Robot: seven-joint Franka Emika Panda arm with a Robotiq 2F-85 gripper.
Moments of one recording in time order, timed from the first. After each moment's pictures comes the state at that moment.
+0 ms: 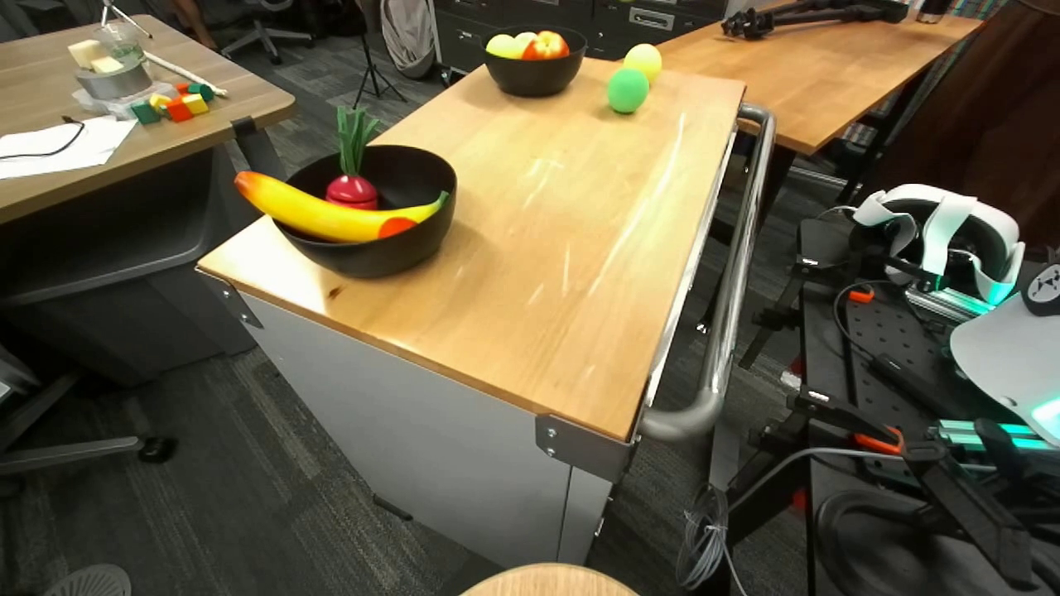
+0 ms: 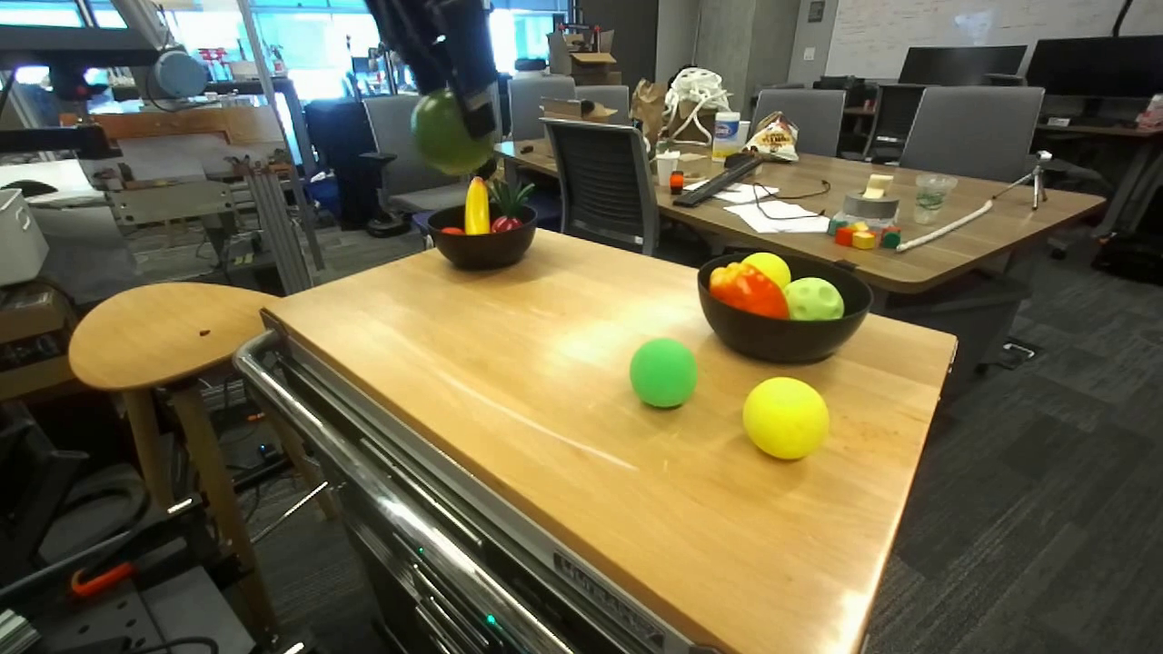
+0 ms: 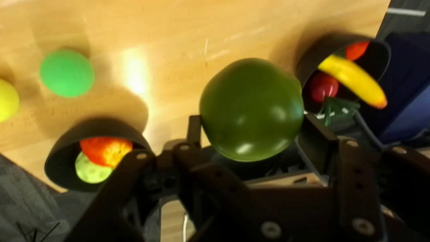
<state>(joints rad) -0.02 -0.55 -0.15 -2.54 0.18 2.42 -0.06</state>
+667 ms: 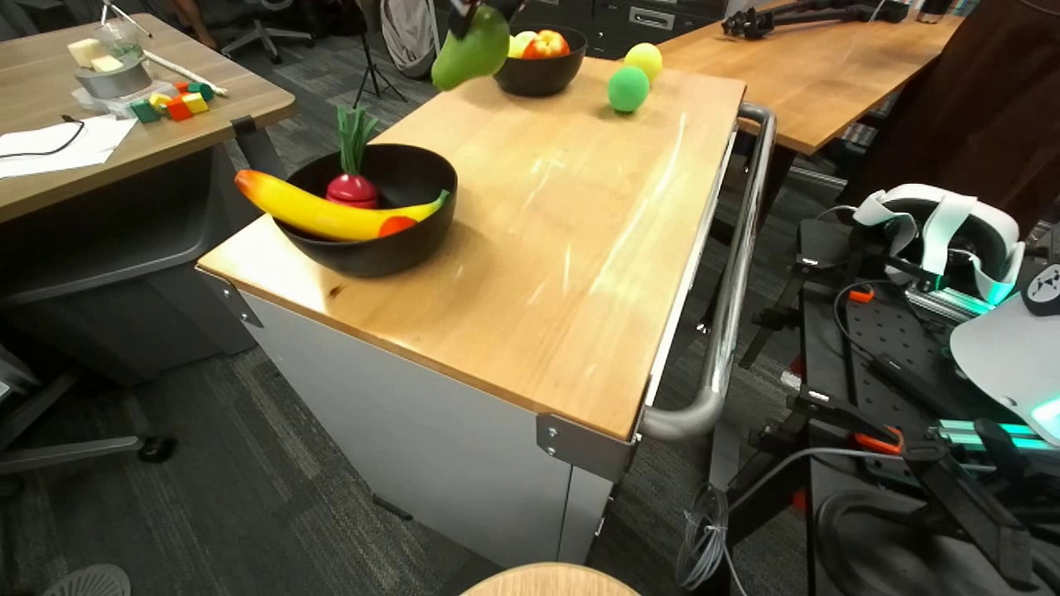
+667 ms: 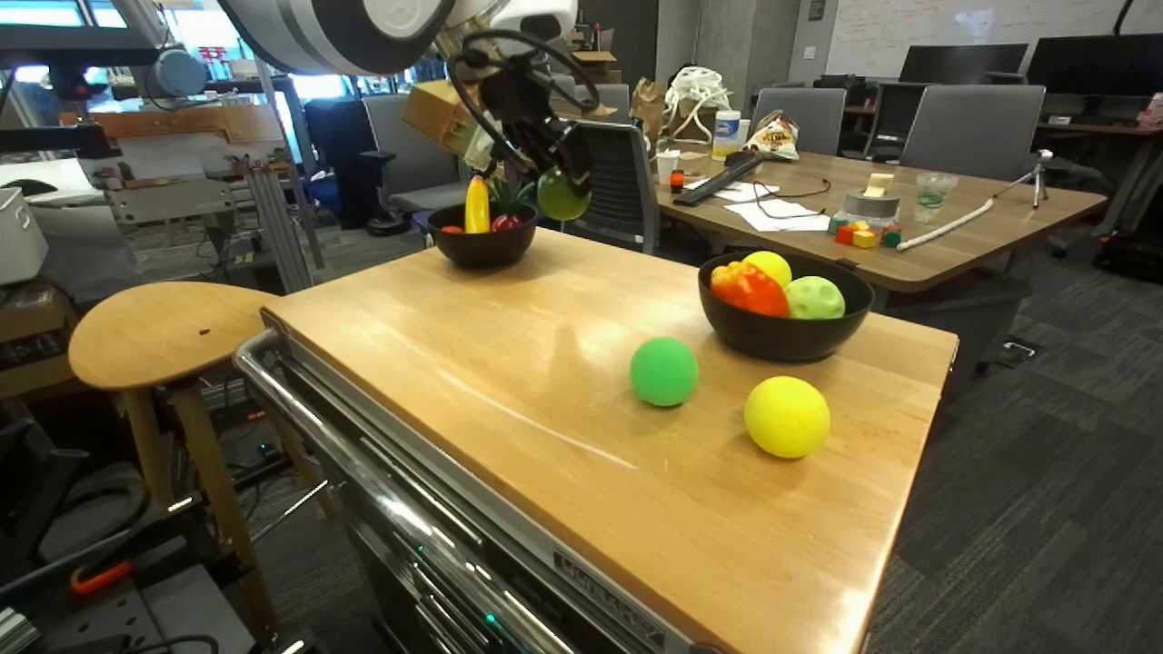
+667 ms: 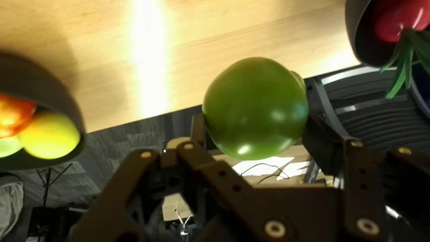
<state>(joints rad) -0.01 0.05 0.01 -2.32 0.00 3.00 0.23</state>
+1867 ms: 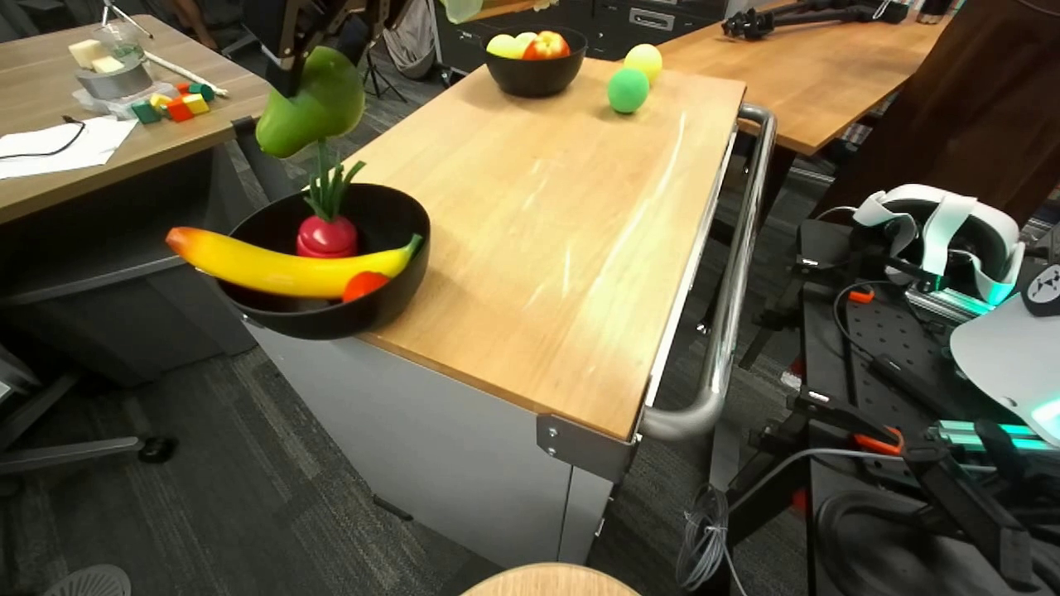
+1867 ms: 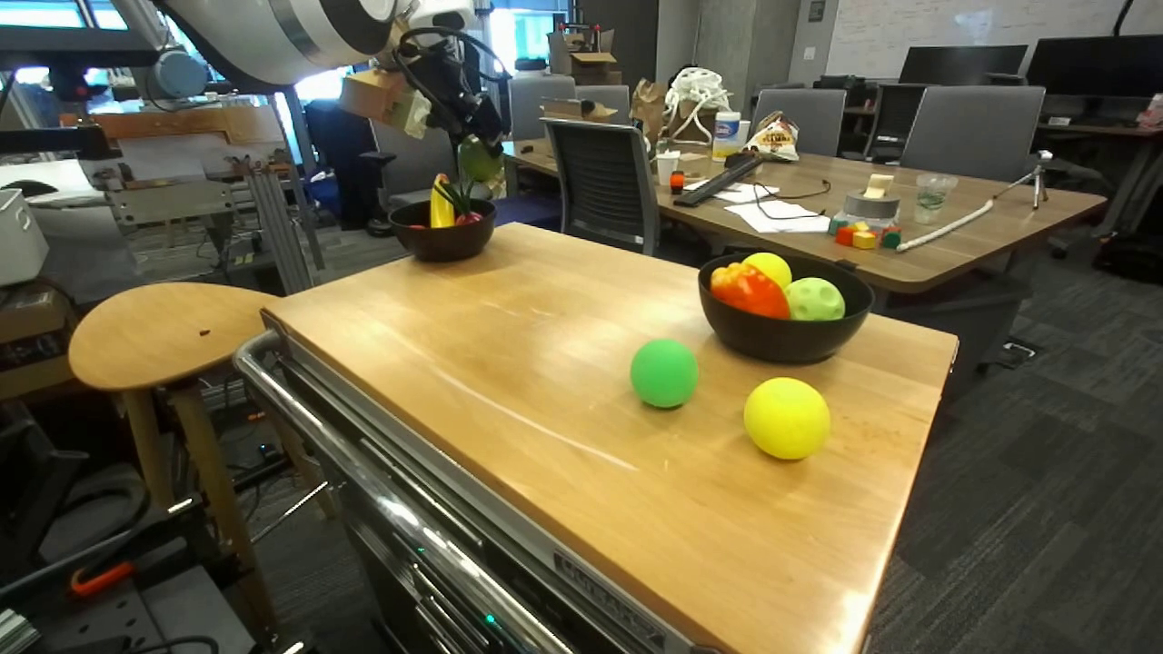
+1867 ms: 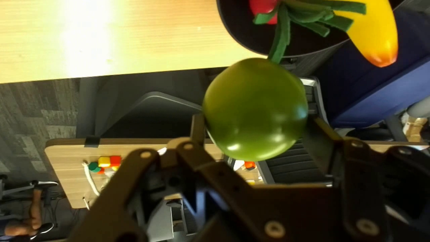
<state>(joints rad) 0.25 0.17 0.01 -2.13 -0.31 2.99 0.54</state>
